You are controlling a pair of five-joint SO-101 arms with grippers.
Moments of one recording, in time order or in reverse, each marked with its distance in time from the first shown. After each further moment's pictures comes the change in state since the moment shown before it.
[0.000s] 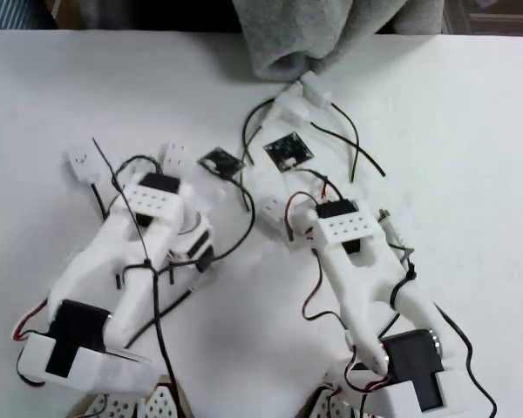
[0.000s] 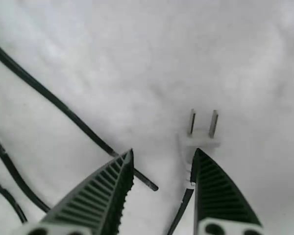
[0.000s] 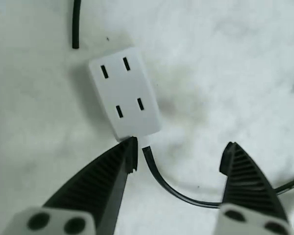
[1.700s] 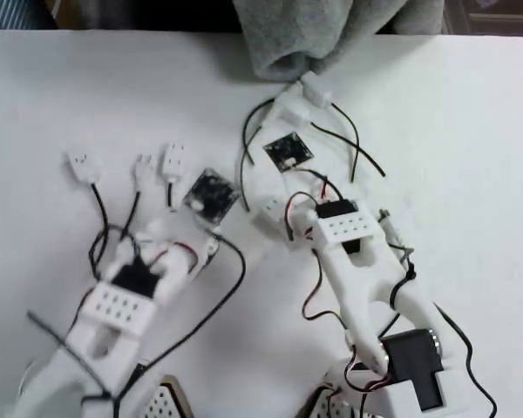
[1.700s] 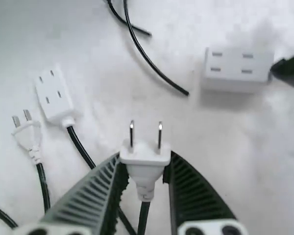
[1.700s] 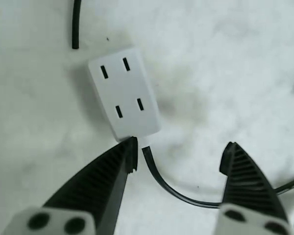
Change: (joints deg) left arm 4.0 -48.8 42.8 -41.9 5.5; right arm 0.0 0.0 0.0 -0.2 0.1
